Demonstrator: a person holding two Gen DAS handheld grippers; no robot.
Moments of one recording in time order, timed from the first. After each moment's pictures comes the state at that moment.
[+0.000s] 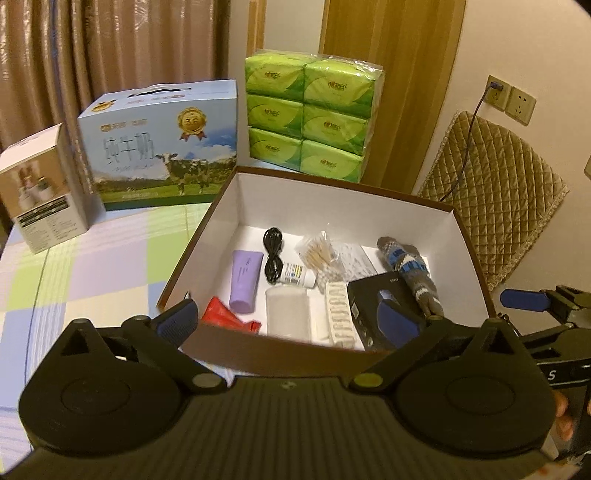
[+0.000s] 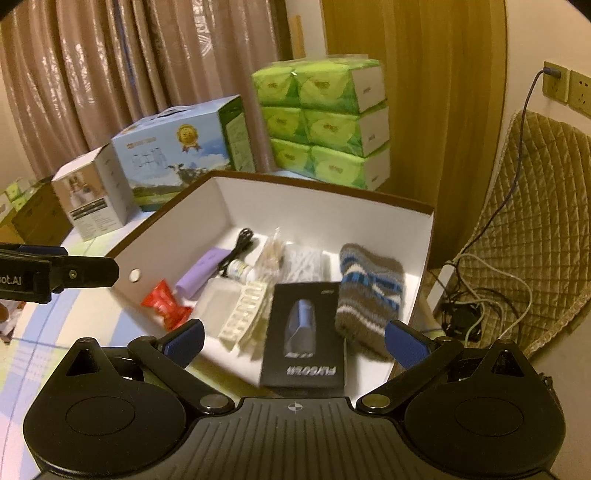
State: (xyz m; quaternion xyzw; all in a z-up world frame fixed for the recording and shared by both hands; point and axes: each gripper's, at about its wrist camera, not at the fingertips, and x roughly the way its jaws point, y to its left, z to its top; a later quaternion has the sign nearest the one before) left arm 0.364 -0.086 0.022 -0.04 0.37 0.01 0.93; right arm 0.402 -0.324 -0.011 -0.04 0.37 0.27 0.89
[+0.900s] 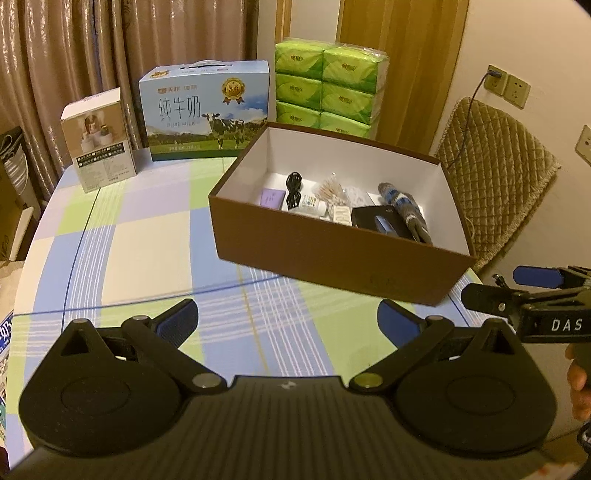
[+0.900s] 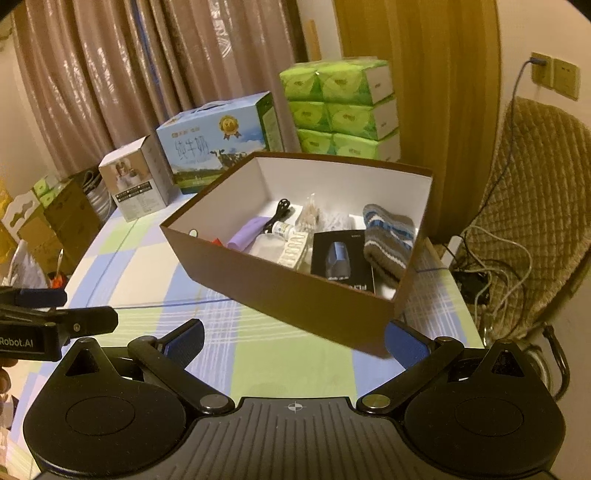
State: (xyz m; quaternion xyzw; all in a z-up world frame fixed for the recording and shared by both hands) left arm 0.228 -0.098 0.029 -0.05 0.39 0.04 0.92; right arm 0.295 -0.350 0.010 -0.01 0.38 0.29 0.88
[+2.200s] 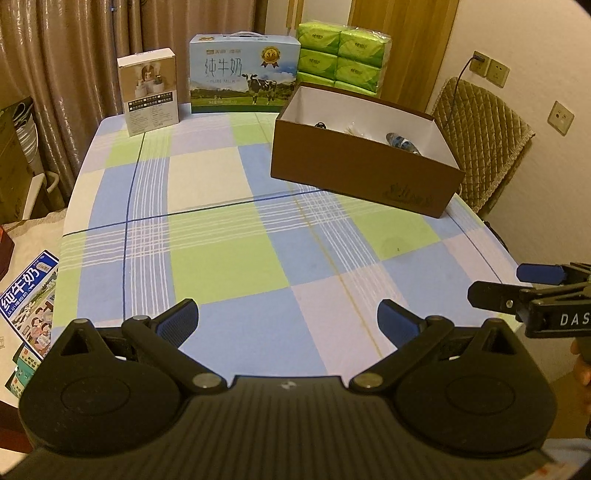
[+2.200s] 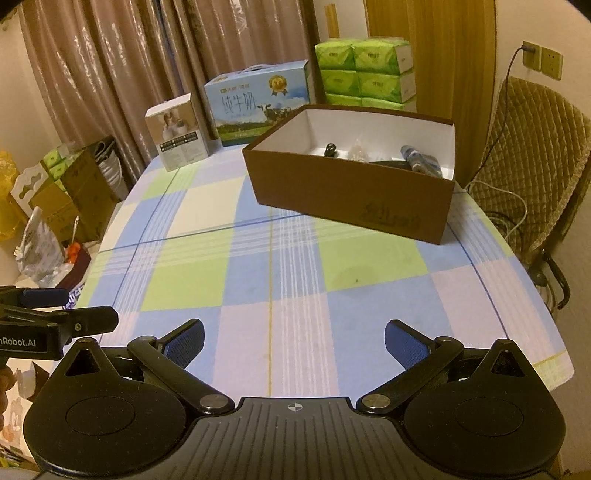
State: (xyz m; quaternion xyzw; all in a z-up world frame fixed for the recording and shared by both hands) left arm 0.064 -0.019 0.018 -0.06 0.42 0.02 0.91; right arm 0.120 -0.294 0.009 -0.03 0.41 0.26 0.87
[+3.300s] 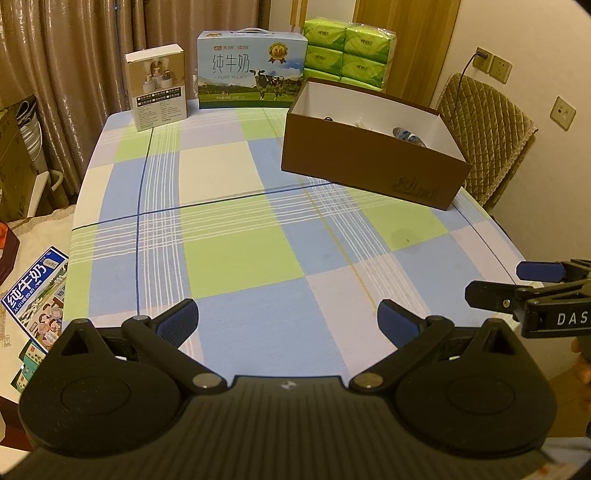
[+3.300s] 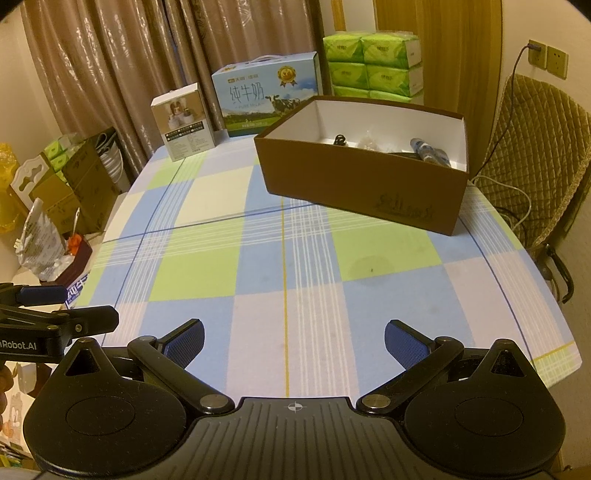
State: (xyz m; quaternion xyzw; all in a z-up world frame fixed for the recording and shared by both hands) left arm 0.051 -0.007 0.013 -0.06 0.42 0.02 0.91; right arm 0.108 -0.277 0.005 -0.03 0.42 0.27 0.87
